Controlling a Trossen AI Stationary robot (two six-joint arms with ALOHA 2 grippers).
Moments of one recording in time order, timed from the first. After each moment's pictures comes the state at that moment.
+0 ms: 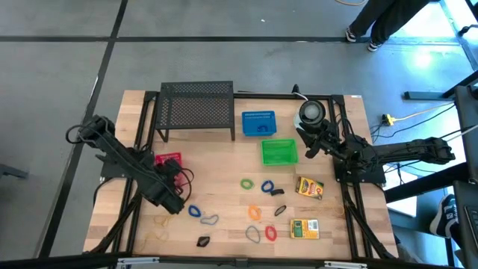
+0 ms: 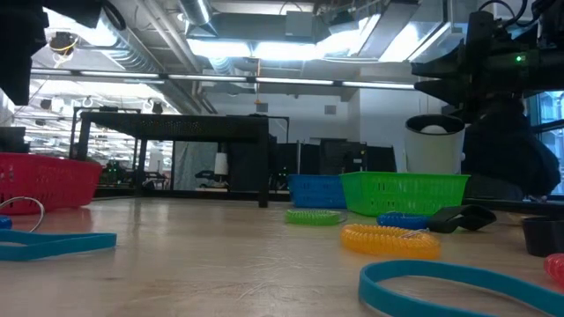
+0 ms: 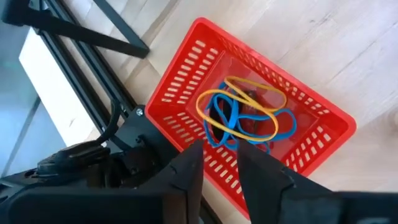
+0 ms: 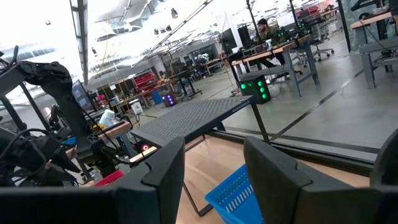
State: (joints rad) left arm -0.67 1.51 1.10 -1.57 -0.31 -1.51; right arm 0.00 0.53 0.02 0.65 0.52 0.33
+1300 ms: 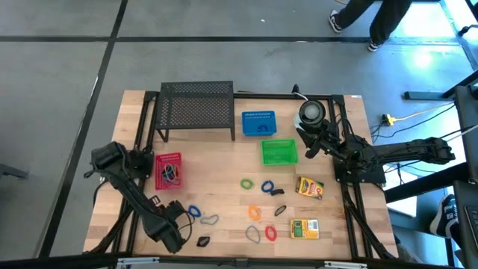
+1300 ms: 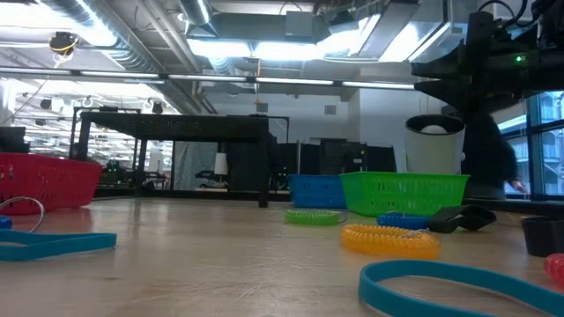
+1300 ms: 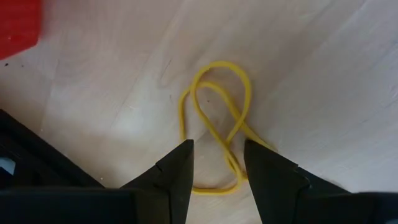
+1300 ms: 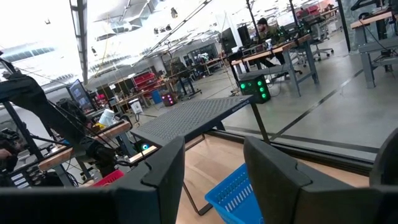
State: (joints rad) left arm -0.92 1.89 1.11 -1.03 0.09 -1.58; right arm 0.00 0.53 0.02 0.65 0.52 0.33
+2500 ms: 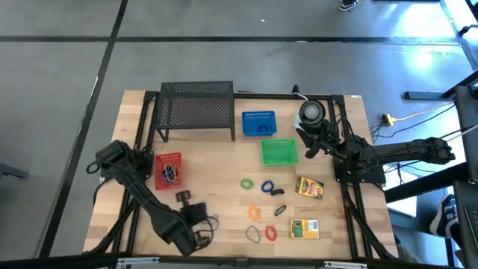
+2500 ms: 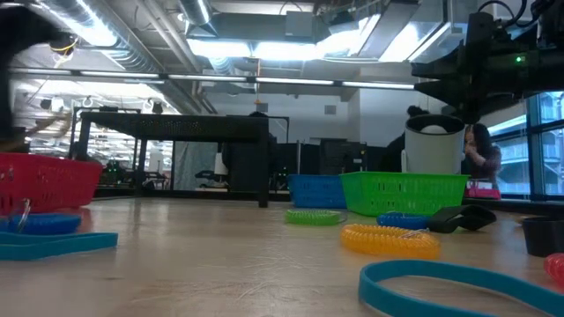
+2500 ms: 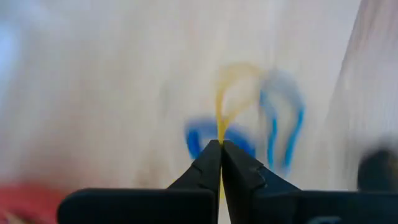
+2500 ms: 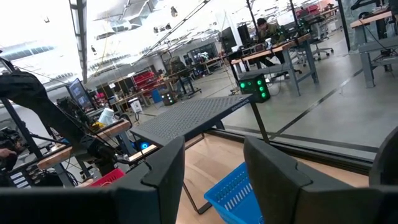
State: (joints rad) left arm -0.81 1.88 1.35 -1.00 -0.55 -1.07; right arm 0.00 0.53 0.02 0.65 0.52 0.33
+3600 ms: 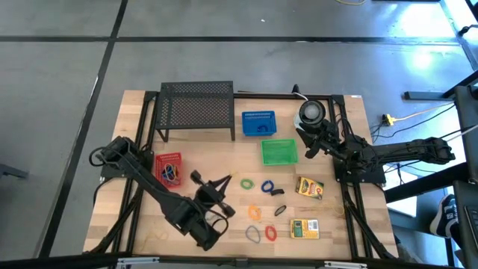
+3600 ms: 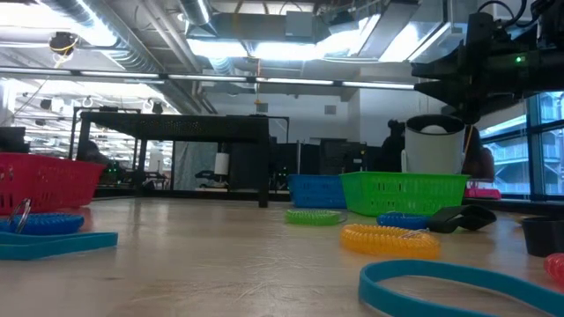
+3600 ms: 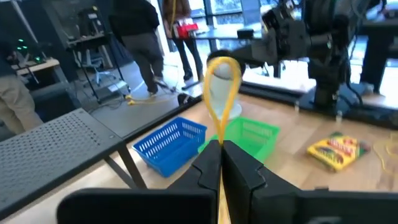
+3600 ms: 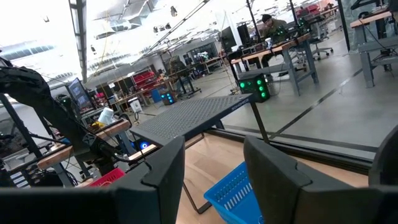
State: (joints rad) left arm -0.67 1.87 1.56 -0.94 -1.42 -1.13; right arm 0.00 0.53 0.02 0.64 0.52 0.33
